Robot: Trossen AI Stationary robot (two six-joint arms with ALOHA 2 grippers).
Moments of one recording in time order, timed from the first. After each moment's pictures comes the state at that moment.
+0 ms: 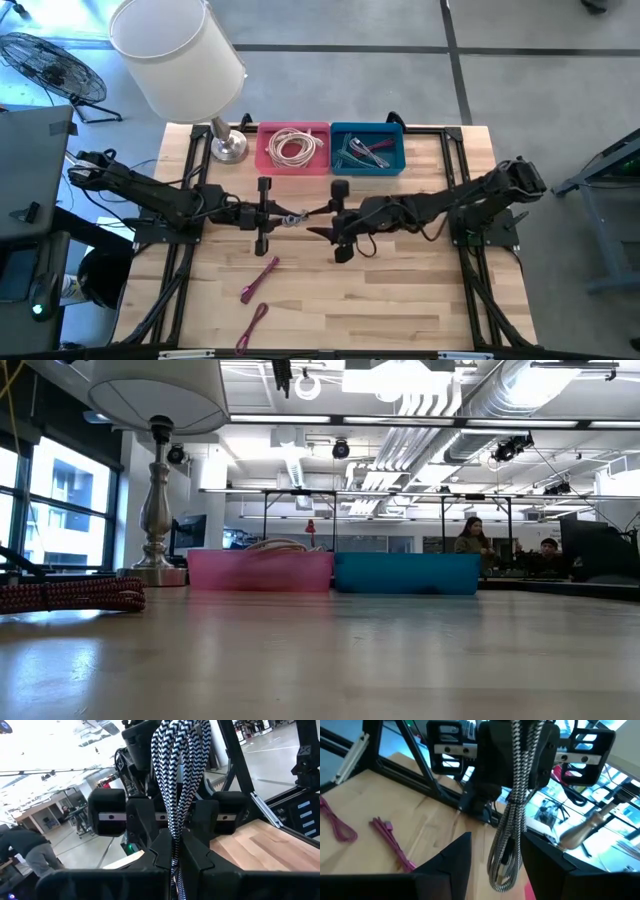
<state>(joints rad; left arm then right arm) -0.25 1.08 0.63 0.61 -0.17 0.47 0.22 1.57 1.16 0.20 0.26 -0.41</state>
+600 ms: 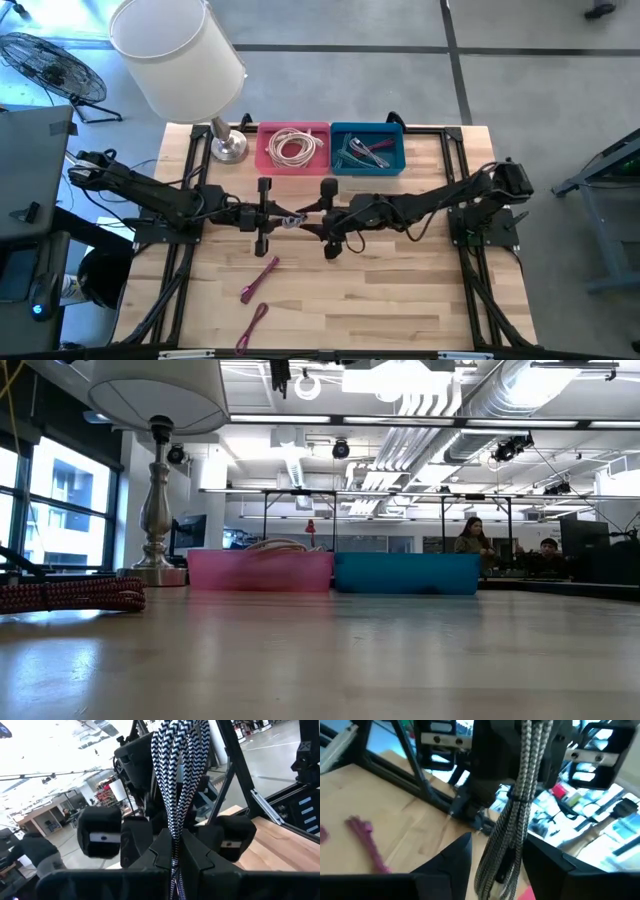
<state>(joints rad) -0.25 1.08 0.63 0.61 -0.17 0.49 0.18 1.67 1.16 0.36 0.22 -0.52</state>
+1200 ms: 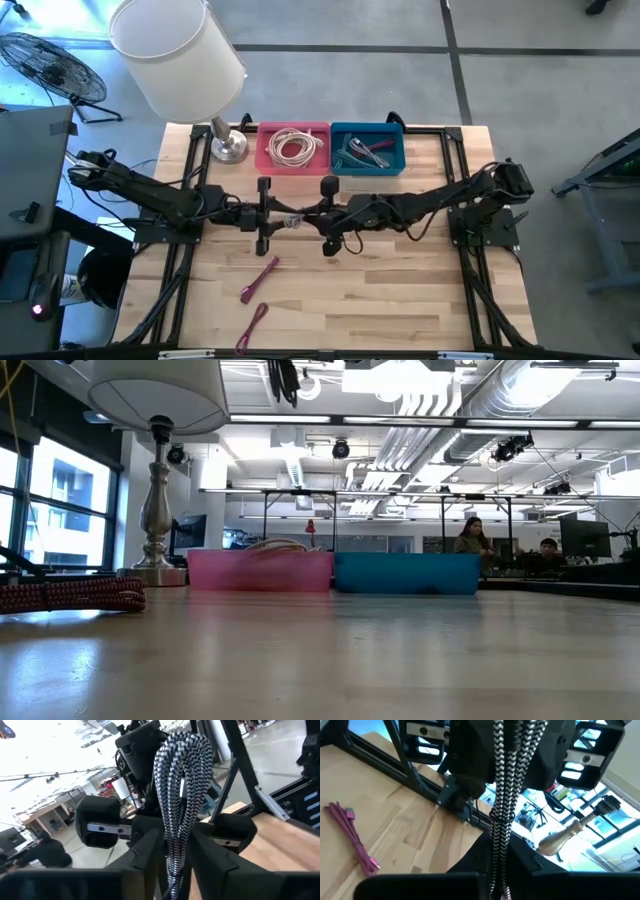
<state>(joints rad) -0.25 1.08 0.63 0.60 -0.19 0.51 0.19 1.67 1.21 0.27 0.30 -0.56</state>
